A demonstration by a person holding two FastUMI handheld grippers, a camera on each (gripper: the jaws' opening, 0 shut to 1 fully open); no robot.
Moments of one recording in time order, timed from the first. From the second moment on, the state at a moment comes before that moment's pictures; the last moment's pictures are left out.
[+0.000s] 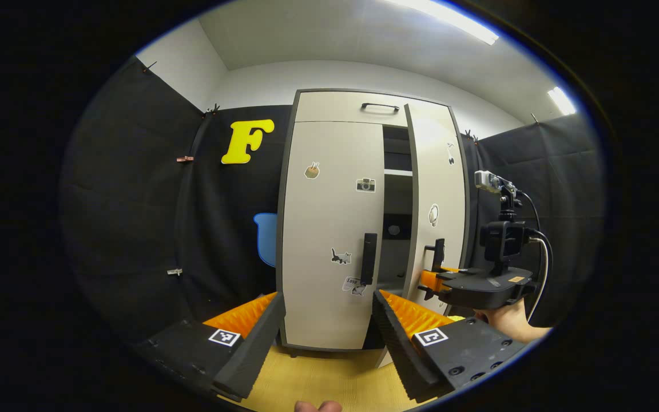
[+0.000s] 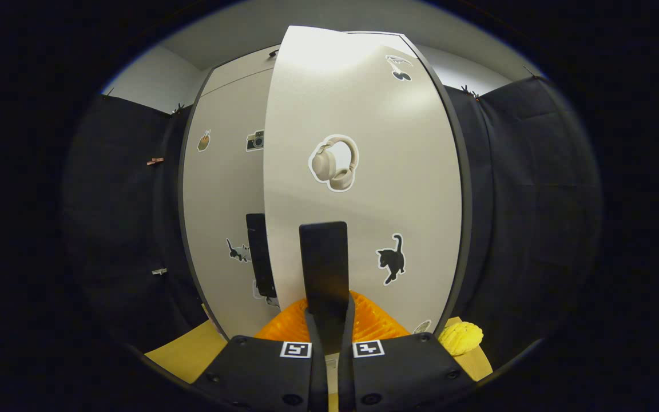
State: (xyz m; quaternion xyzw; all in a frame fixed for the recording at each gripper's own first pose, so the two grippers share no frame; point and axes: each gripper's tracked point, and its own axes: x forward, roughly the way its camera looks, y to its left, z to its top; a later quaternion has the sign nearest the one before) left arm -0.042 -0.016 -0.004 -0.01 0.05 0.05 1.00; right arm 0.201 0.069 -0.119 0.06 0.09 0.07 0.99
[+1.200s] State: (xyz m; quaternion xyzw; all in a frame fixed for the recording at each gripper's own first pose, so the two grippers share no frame) left arm -0.022 -0.119 0.009 -0.03 0.03 -0.03 1.00; right arm 0.173 -0.005 -0.116 0.03 0.10 0.02 0.99
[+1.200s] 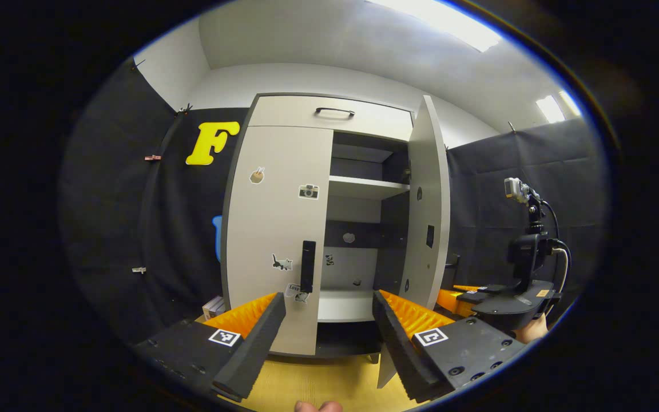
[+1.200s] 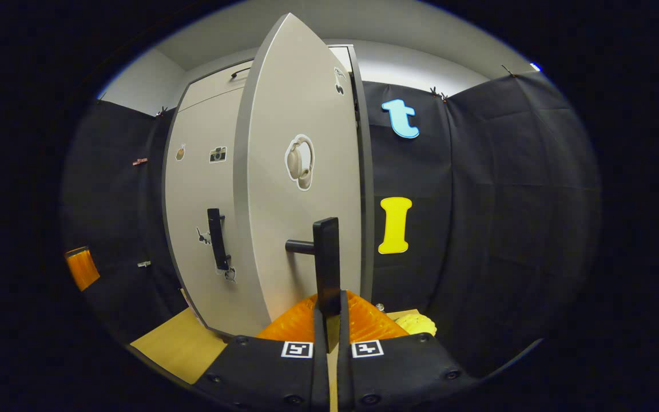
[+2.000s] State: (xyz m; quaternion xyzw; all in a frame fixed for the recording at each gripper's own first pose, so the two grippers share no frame) left arm 0.015 -0.181 0.026 0.00 0.01 -0.06 1.00; right arm 0.166 -0.027 -0.110 0.09 0.09 0.03 0.99
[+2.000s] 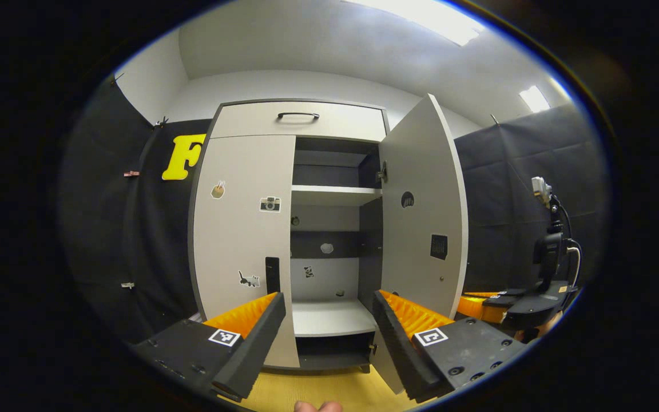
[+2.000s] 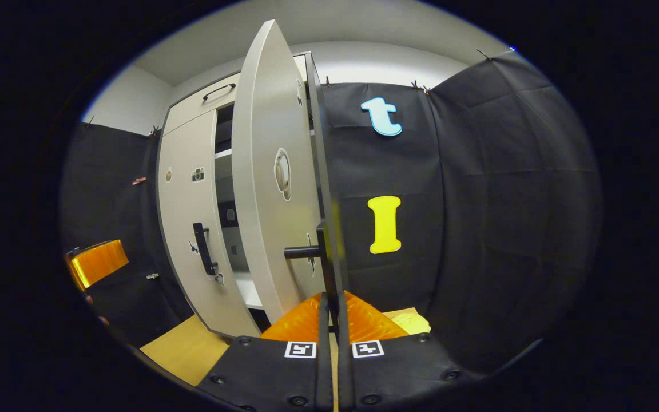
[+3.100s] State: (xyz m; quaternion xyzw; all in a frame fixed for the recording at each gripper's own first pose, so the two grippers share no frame) left arm 0.191 -0.110 -0.014 0.04 0.03 0.01 1.00; right arm 0.139 -0.018 -0.085 0.08 0.05 0.02 1.00
